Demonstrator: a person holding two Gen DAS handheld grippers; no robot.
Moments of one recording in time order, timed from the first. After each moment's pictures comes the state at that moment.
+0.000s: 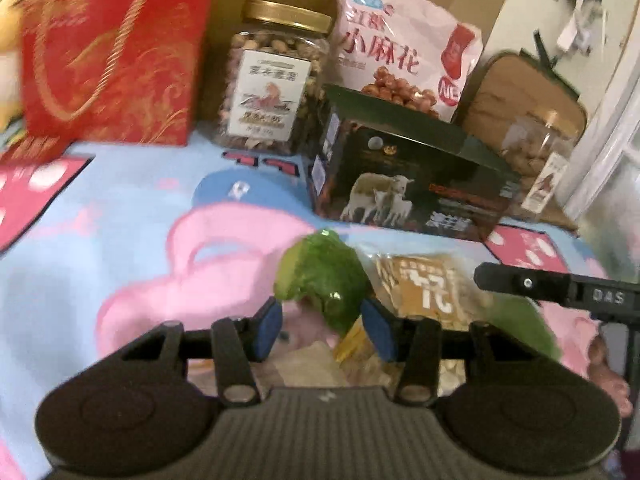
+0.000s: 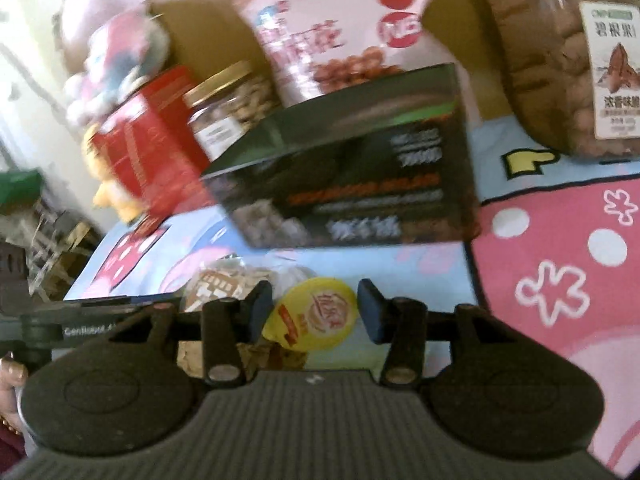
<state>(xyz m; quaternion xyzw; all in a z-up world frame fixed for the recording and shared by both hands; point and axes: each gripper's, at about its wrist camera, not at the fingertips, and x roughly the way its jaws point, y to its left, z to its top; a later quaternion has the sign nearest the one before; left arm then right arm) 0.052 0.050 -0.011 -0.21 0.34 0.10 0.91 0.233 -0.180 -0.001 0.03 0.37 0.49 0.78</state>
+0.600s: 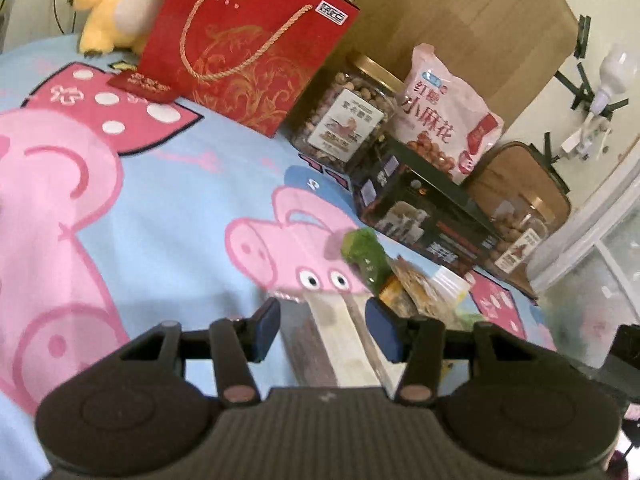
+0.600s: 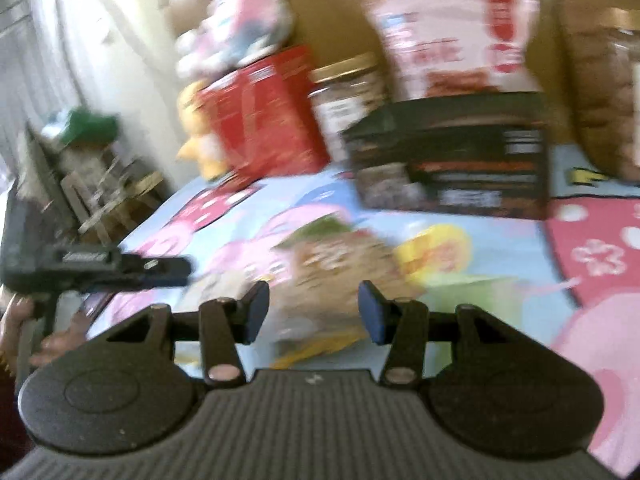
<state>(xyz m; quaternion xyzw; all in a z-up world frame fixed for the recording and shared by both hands) -0.045 0.088 -0.001 -0.34 0.28 0.11 0.89 0.138 -0.181 0.016 -0.02 0.32 0.59 0.74</state>
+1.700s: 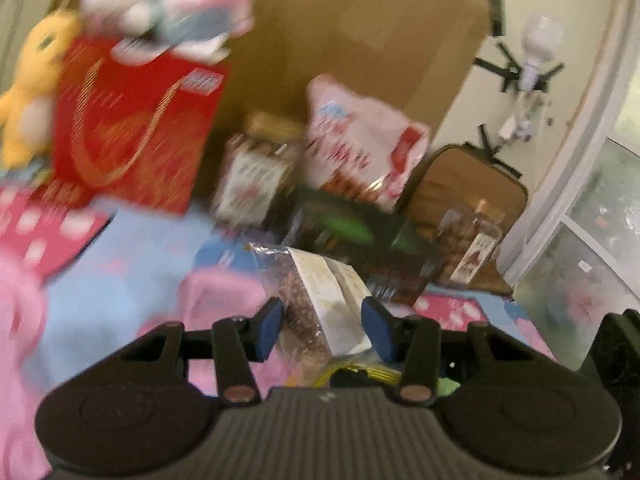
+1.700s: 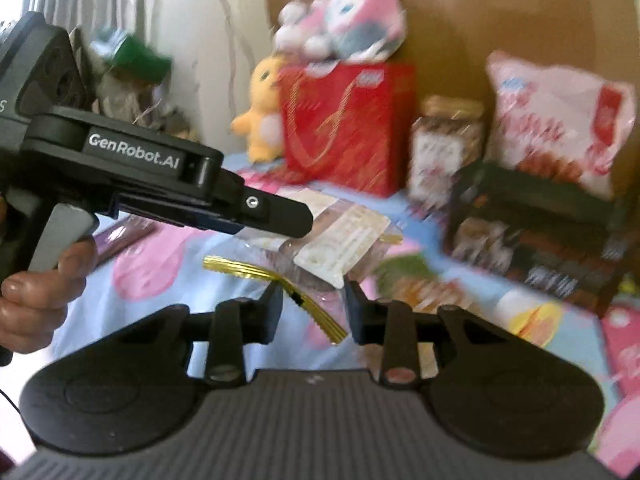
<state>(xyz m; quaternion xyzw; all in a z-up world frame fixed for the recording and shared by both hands) 0.013 0.049 0.071 -0.22 0.23 0.07 0.94 0.091 -0.134 0.030 -0.12 0.18 0.59 0.78</state>
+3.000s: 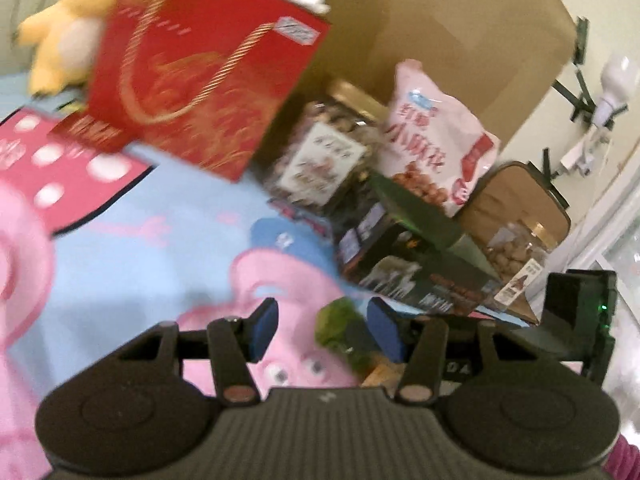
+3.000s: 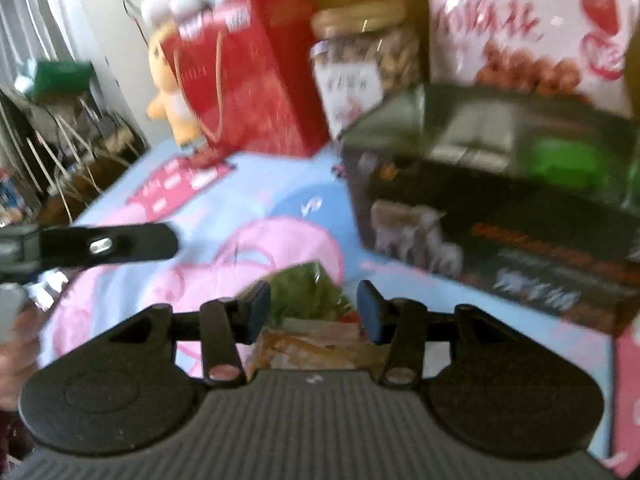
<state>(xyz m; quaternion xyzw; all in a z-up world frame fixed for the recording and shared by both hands) 0.011 0.112 0.011 -0.33 0.25 0.11 0.90 0.203 -0.065 0.001 -0.10 0.37 0.57 0.73</state>
